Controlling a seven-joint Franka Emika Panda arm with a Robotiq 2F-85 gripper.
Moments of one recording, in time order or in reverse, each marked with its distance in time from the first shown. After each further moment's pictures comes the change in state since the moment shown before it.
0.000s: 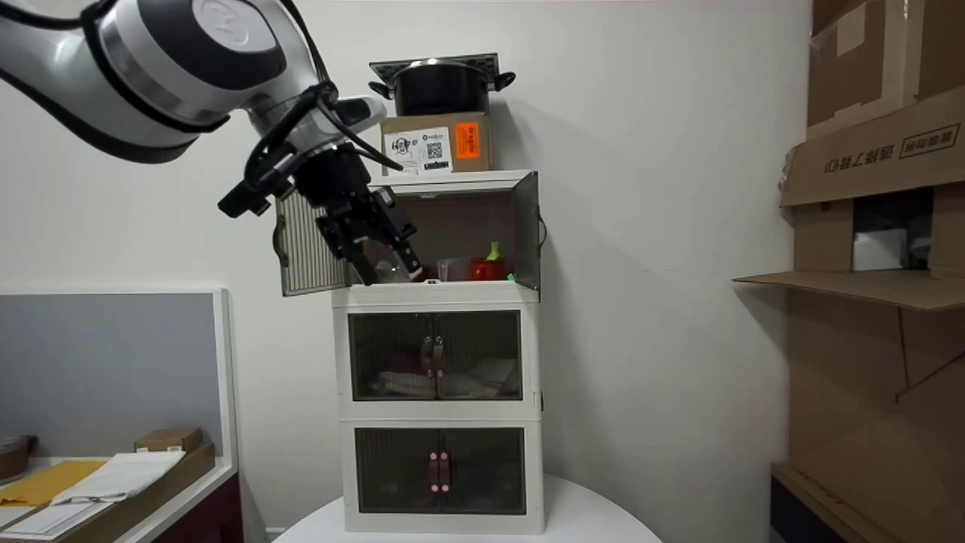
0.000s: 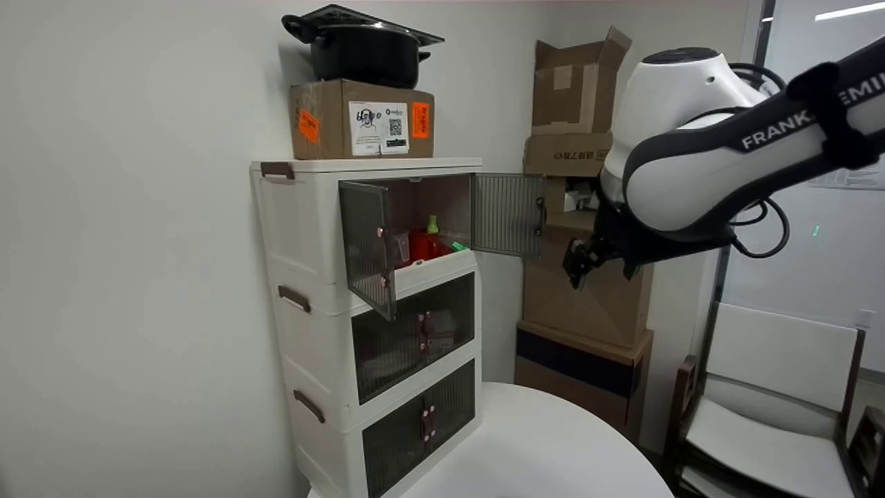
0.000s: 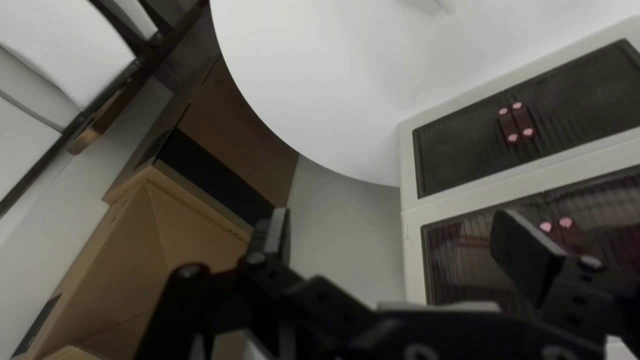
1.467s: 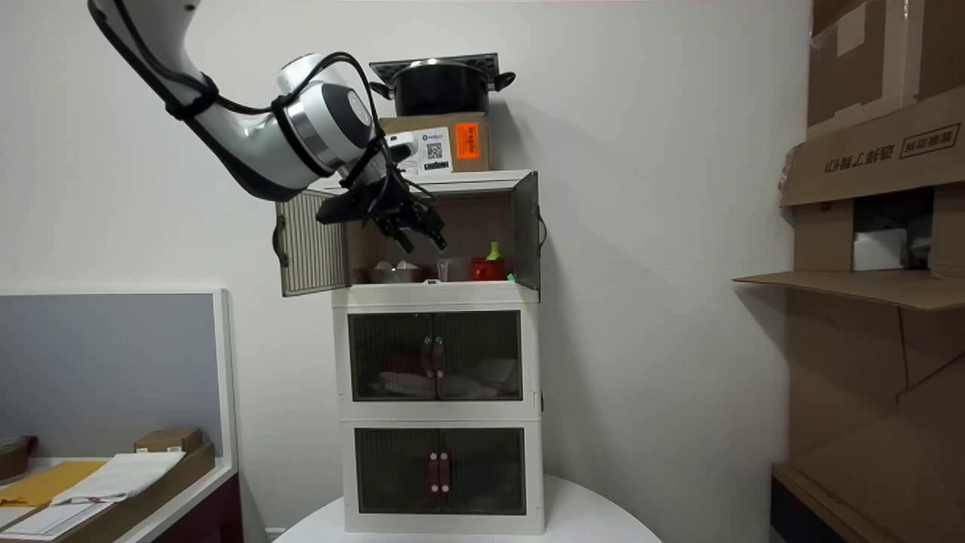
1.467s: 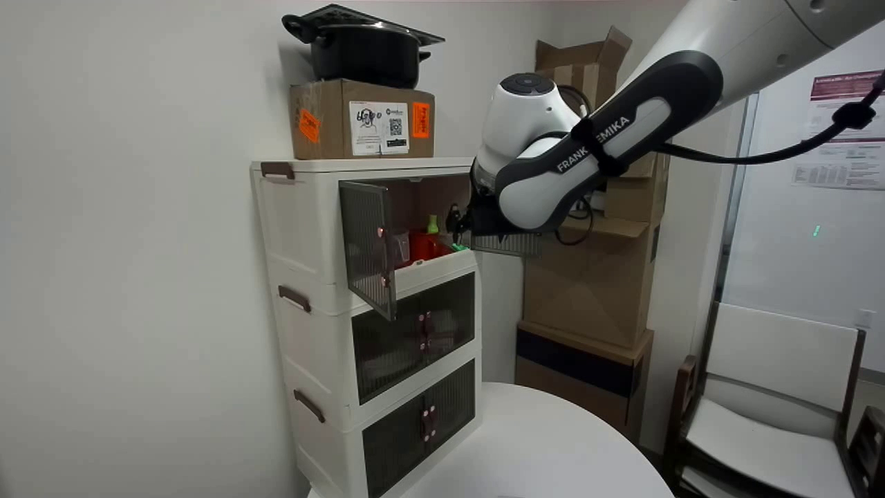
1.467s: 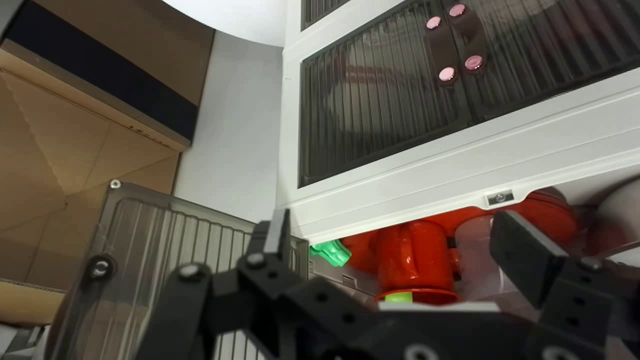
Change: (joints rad) arm -0.064 0.603 0.205 0.537 -0.265 0.260 0.403
